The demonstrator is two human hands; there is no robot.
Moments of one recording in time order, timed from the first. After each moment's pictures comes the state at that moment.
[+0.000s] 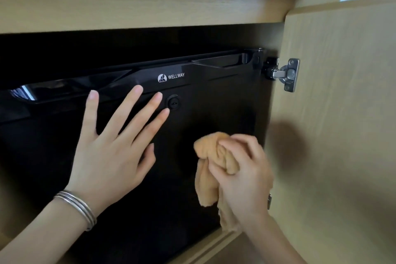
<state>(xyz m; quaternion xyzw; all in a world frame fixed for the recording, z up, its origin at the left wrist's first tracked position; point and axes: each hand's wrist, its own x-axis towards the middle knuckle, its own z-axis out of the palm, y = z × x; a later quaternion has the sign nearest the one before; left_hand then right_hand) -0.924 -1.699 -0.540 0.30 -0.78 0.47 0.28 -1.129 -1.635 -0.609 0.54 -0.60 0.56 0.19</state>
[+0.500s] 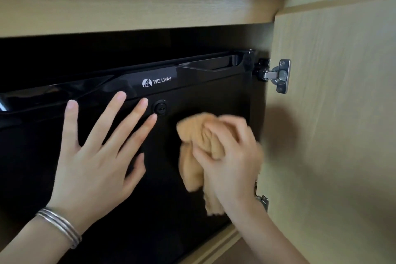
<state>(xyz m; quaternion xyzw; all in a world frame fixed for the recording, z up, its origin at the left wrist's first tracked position) -0.927 -1.703 -0.544 0.29 -0.77 0.49 0.29 -1.129 -1.653 -0.582 0.53 -0.57 0.58 0.23</state>
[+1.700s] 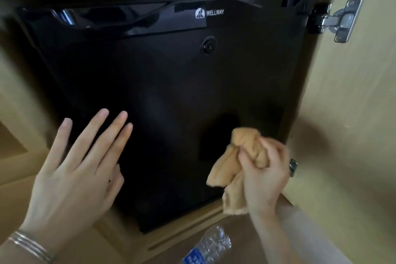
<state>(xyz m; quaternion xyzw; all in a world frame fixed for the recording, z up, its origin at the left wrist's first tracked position) -0.818 -1.655 -0.625 0.38 -0.83 0.36 0.19 -1.099 -1.631 -0.699 0.38 -0.60 0.70 0.06</state>
